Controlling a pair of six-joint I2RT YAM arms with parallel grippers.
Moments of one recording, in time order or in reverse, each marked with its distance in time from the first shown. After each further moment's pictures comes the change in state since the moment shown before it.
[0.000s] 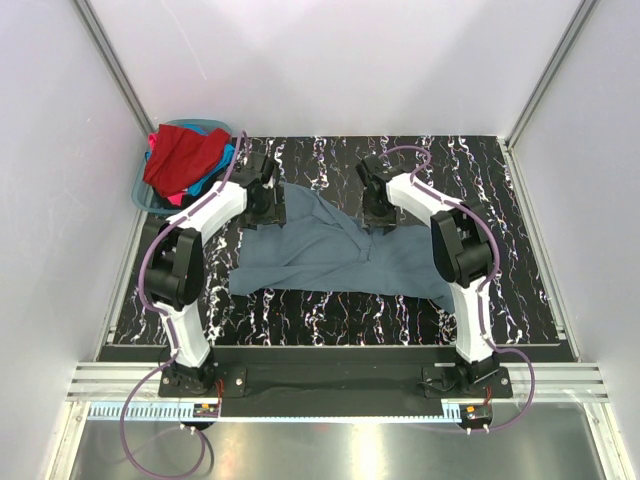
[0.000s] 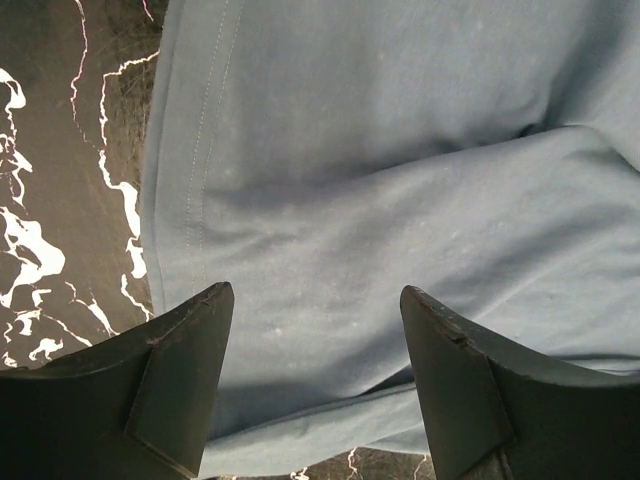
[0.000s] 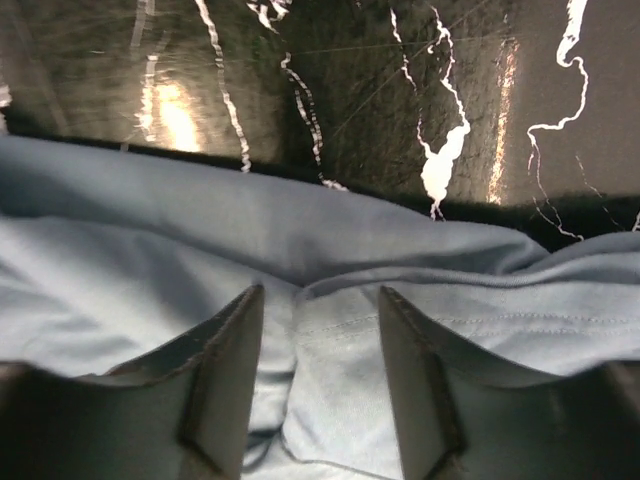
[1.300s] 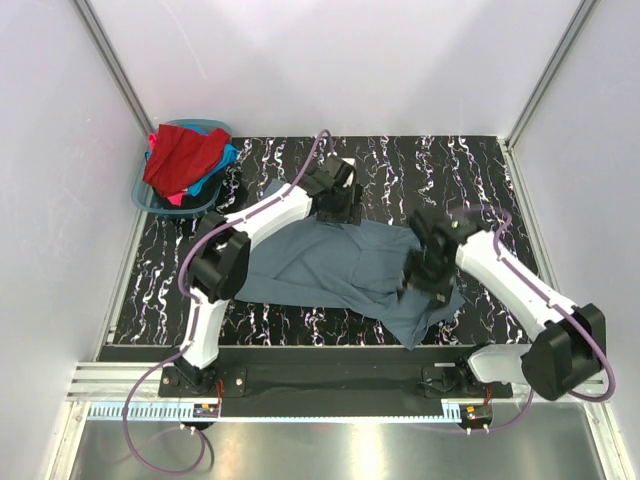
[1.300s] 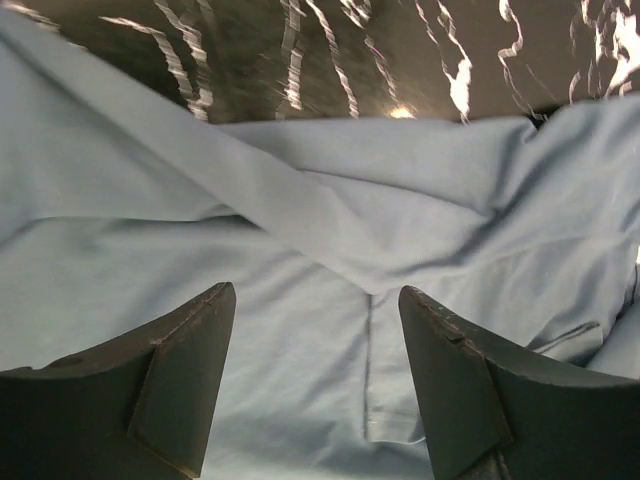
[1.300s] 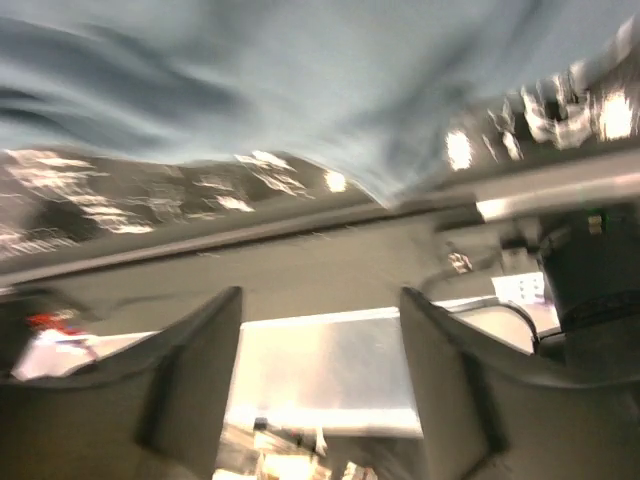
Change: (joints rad) left arm -0.338 0.227 0.317 0.128 0.113 -0.085; right arm 0.031 -0.878 -0.705 -0.449 -0.289 0.372
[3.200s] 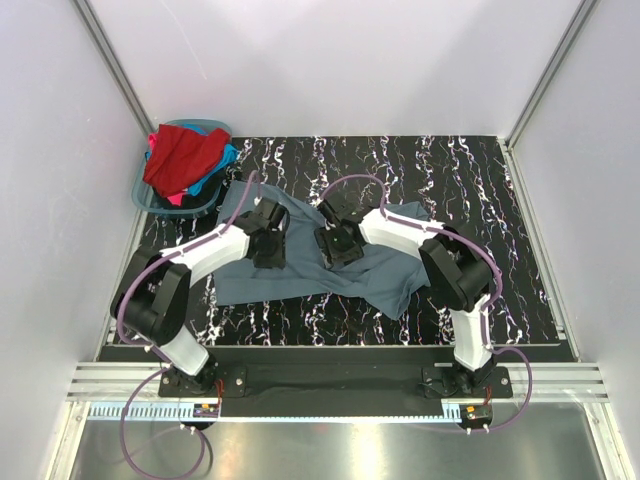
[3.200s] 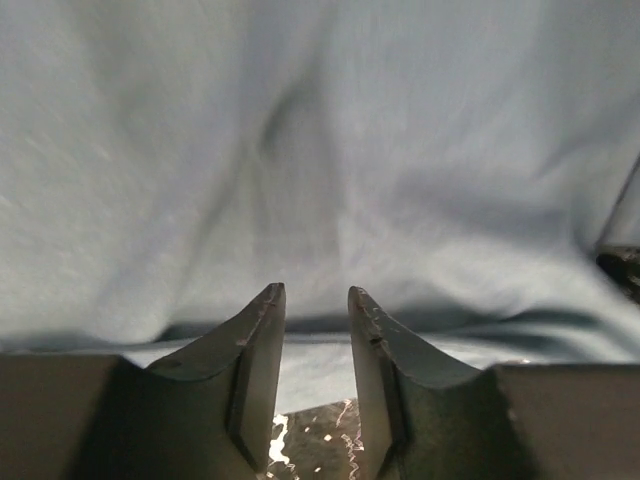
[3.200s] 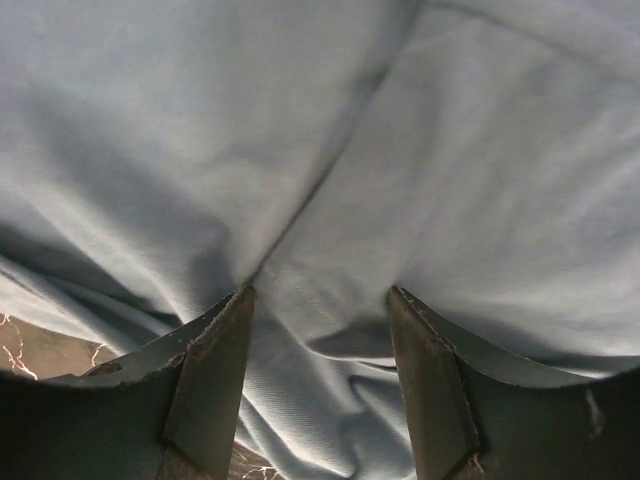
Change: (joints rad) left arm 0.182 -0.481 -0.755 0.043 -0.107 0.002; right arm 0.240 0.732 0.429 0.671 0.087 -0.508
